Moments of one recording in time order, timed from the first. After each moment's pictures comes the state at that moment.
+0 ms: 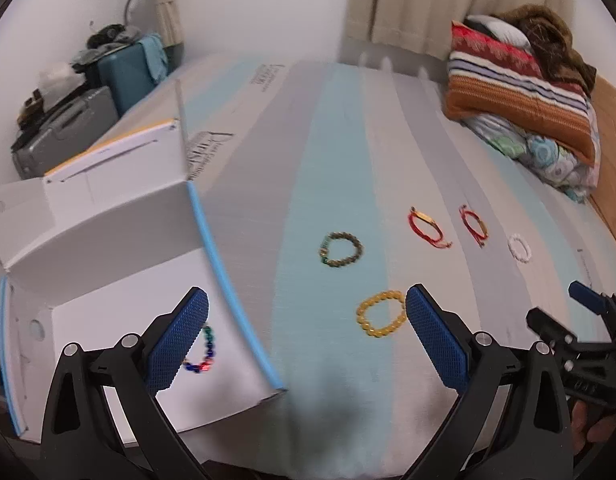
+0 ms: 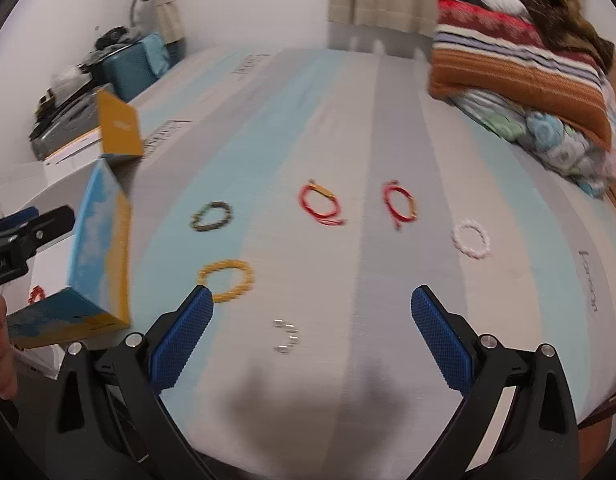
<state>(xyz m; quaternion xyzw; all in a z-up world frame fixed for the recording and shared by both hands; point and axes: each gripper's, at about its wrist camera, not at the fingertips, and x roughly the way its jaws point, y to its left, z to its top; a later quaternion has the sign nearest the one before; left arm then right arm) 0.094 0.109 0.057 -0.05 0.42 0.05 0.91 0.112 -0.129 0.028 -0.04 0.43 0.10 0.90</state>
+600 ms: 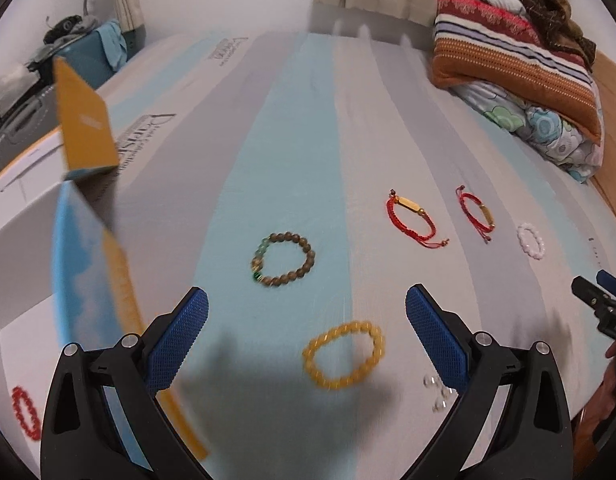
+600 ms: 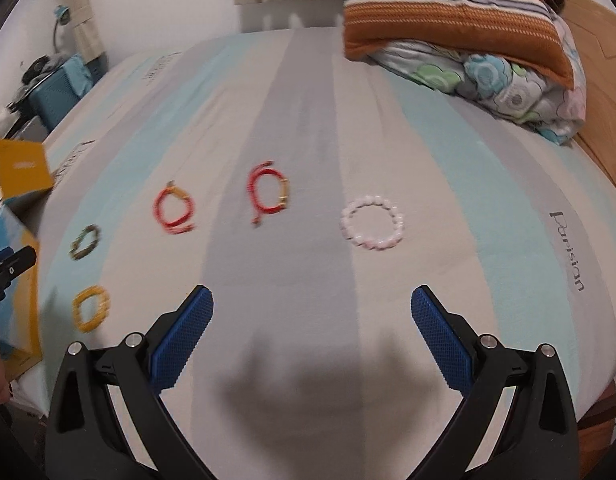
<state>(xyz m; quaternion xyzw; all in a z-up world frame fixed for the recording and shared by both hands) 0.189 0.058 -0.017 -0.04 0.45 0.02 0.89 0.195 -0.259 -0.029 0.00 0.45 0.01 0.89</state>
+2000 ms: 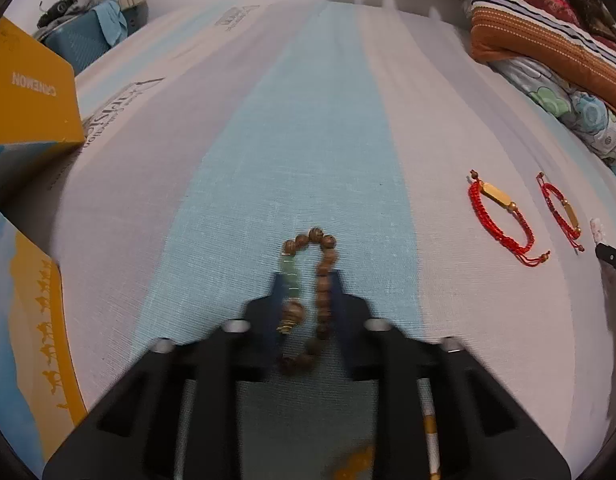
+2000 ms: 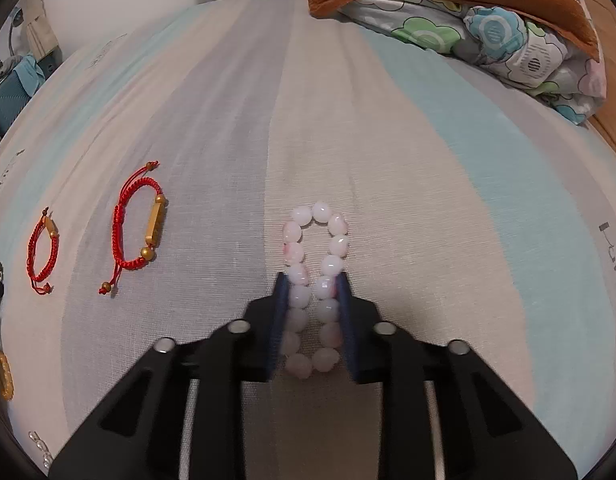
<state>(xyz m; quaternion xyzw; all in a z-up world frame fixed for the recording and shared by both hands) 0.262 0.073 -0.107 -0.03 0.47 0.05 0.88 0.307 -0.296 -0.122 0.01 0.49 -0.02 0.87</state>
